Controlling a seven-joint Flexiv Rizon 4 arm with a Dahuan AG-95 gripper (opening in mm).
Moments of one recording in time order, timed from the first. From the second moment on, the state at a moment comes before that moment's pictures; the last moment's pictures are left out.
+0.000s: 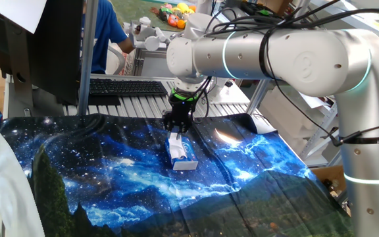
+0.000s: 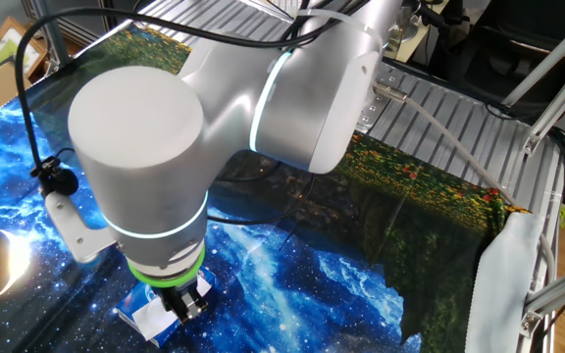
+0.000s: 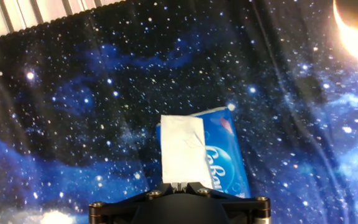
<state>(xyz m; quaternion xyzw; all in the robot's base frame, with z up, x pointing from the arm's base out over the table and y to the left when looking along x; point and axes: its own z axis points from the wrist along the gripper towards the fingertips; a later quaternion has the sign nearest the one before) 0.732 0.021 0.084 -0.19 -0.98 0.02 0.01</state>
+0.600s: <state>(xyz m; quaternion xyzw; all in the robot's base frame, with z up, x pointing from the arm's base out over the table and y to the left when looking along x) 0.737 0.023 0.079 -0.19 -0.98 0.01 0.01</state>
